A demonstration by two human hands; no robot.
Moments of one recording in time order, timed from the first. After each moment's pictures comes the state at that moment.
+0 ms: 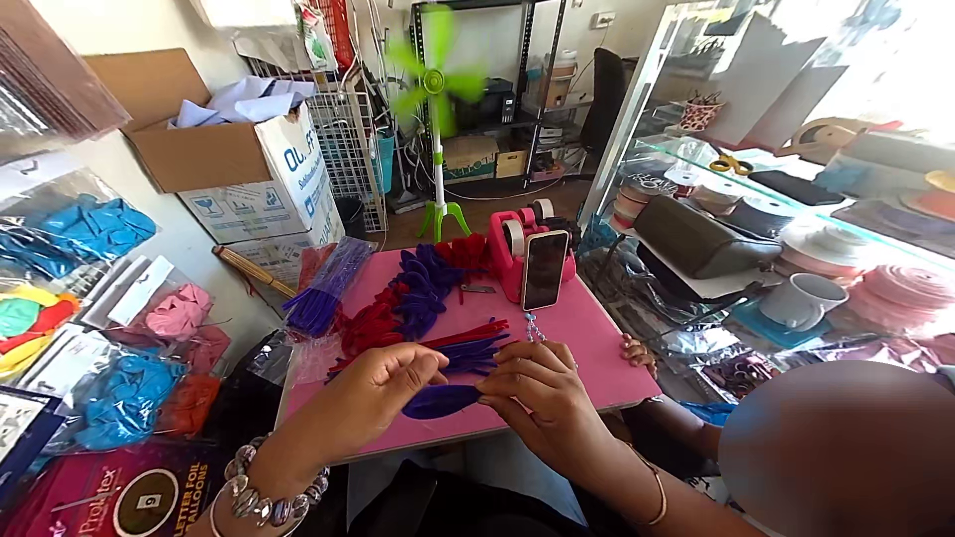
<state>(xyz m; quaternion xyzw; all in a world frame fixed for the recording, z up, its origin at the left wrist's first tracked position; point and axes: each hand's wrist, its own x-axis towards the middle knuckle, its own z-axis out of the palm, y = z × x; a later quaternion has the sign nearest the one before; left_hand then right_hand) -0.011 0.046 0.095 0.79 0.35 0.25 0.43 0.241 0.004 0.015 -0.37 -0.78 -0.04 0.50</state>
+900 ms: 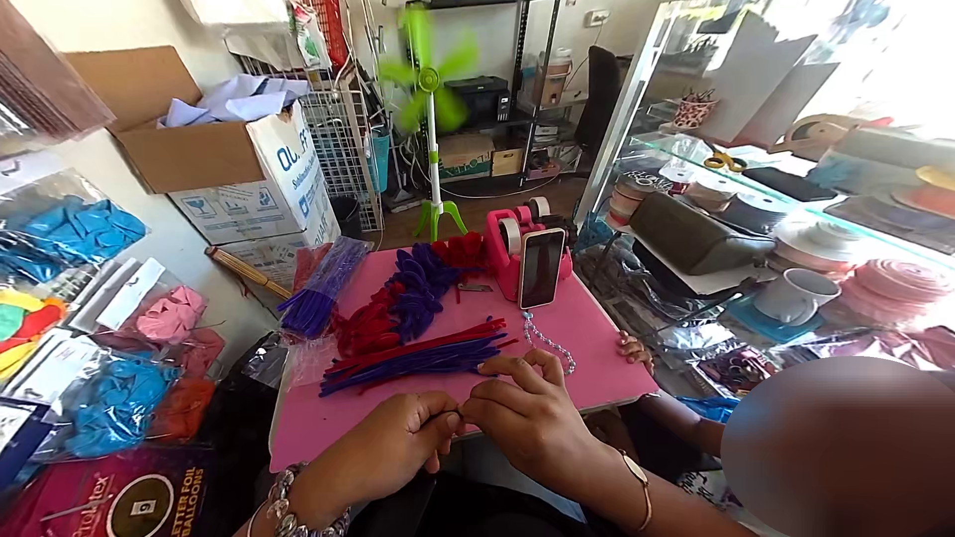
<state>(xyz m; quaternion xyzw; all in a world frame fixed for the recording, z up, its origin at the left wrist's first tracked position) 0.003 0.034 0.060 0.78 0.35 0.10 0.50 0.231 0.001 0.005 -0.35 -0.82 -0.16 0.41</state>
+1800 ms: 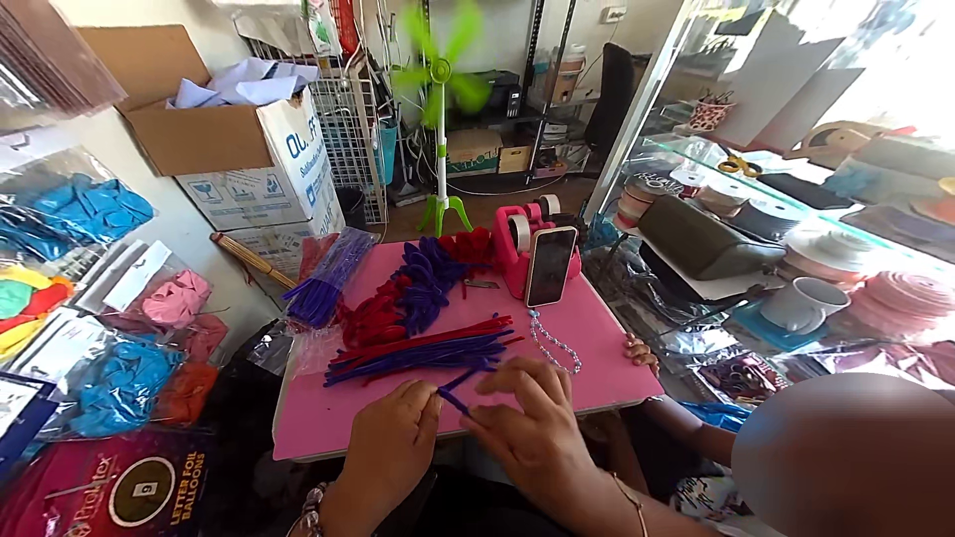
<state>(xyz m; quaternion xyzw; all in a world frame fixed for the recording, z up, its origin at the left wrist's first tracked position) 0.008 0.015 0.001 0.82 0.45 0.35 0.05 0.212 -0.014 -0.004 -0.41 -0.76 -0.08 0.49</state>
